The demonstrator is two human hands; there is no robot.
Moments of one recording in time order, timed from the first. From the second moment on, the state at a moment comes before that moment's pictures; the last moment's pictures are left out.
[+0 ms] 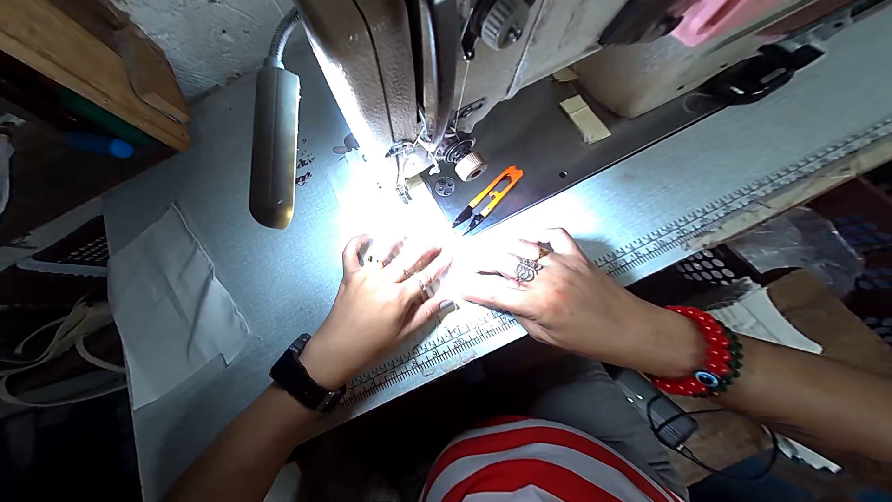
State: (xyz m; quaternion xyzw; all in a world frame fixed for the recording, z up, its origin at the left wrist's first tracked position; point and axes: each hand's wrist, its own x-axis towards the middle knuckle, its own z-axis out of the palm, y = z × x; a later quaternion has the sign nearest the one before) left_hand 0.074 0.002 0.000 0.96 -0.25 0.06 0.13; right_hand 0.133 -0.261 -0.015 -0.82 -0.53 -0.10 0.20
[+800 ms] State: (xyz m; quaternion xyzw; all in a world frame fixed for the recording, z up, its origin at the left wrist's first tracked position) left_hand 0.049 0.005 -0.004 0.94 -0.29 0.10 0.16; right_hand 0.146 -0.259 0.003 -0.79 -0.59 -0.10 0.12
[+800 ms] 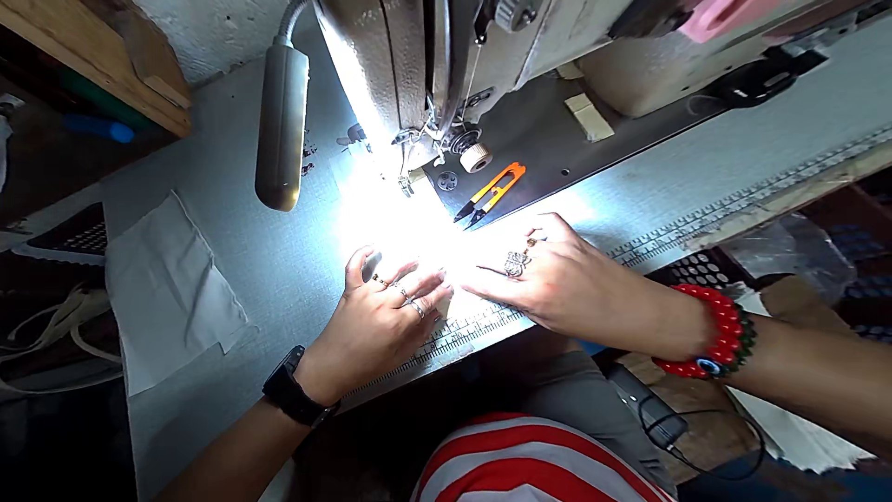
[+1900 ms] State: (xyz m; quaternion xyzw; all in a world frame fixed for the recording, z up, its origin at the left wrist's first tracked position) left_hand 0.168 0.071 0.020 0.91 -0.16 0.15 0.35; right_hand 0.208 -0.270 -0.004 -0.88 -0.41 -0.09 0.22
